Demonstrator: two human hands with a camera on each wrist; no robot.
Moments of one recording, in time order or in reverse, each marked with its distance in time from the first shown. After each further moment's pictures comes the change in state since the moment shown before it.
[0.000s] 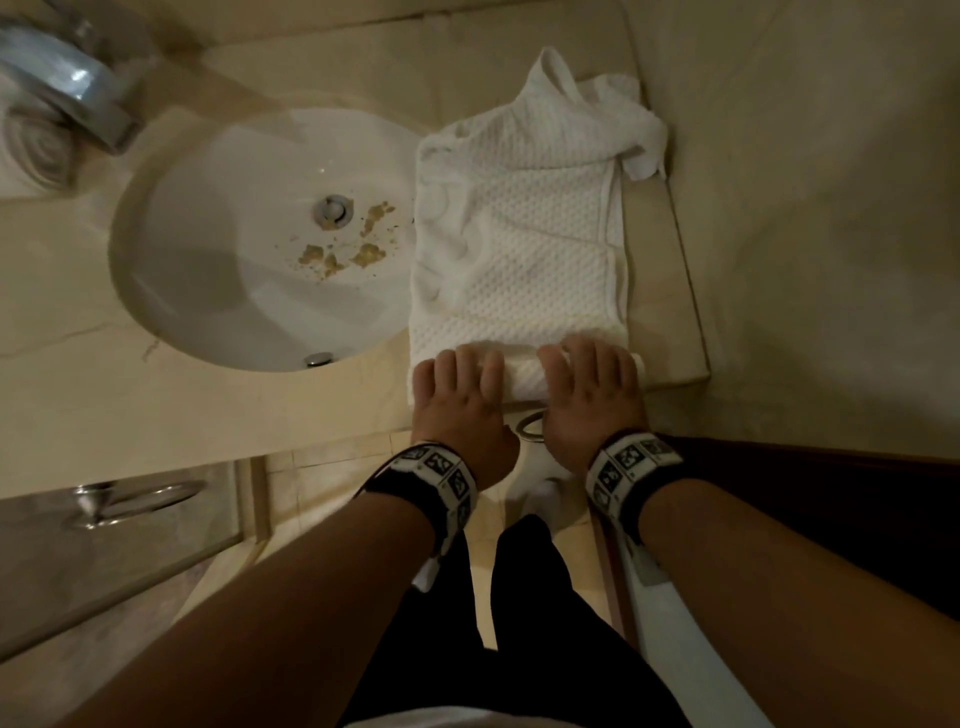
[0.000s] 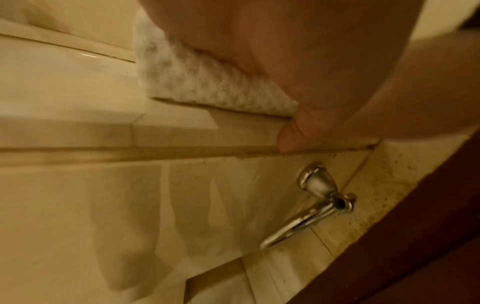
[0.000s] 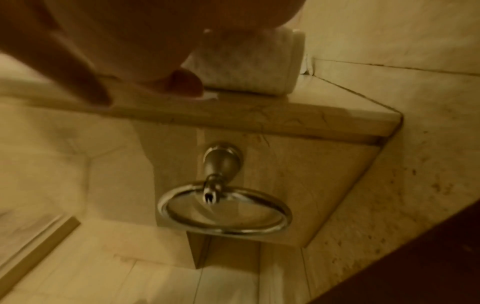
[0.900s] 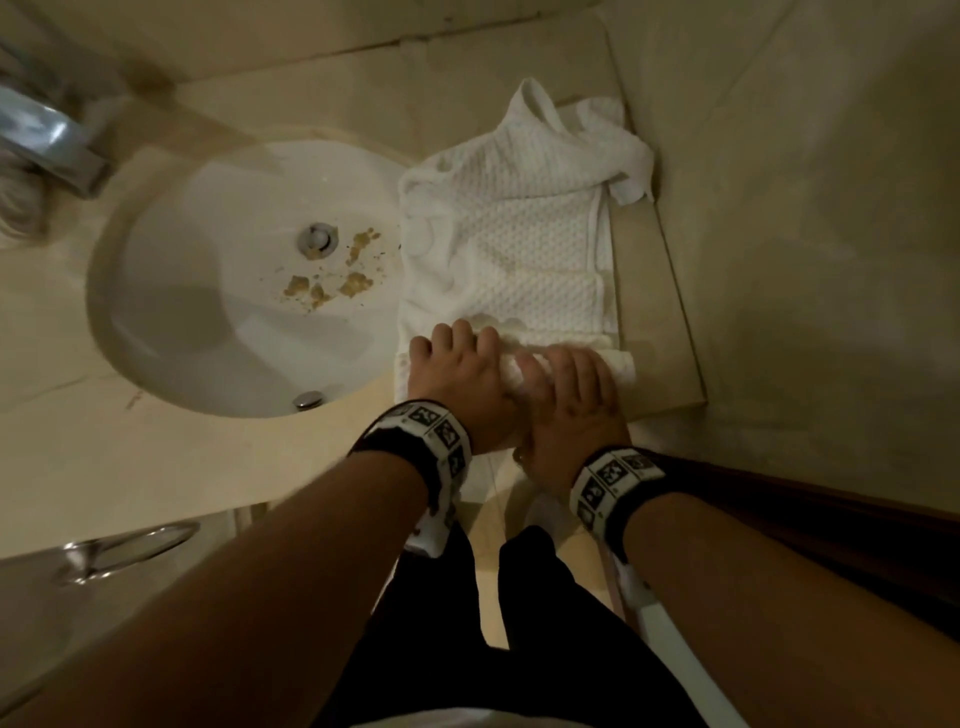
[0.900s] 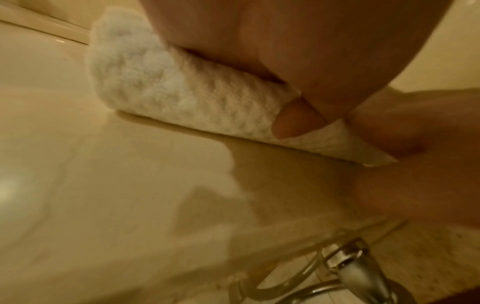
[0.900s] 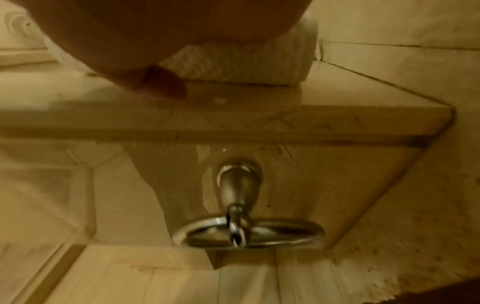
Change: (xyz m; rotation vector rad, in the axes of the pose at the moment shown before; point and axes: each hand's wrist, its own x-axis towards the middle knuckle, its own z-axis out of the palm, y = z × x) left_hand 0.076 -0.011 -0.044 -0.011 -0.150 0.047; right_hand 0.024 -0.006 0.001 0.088 -0.071 0.023
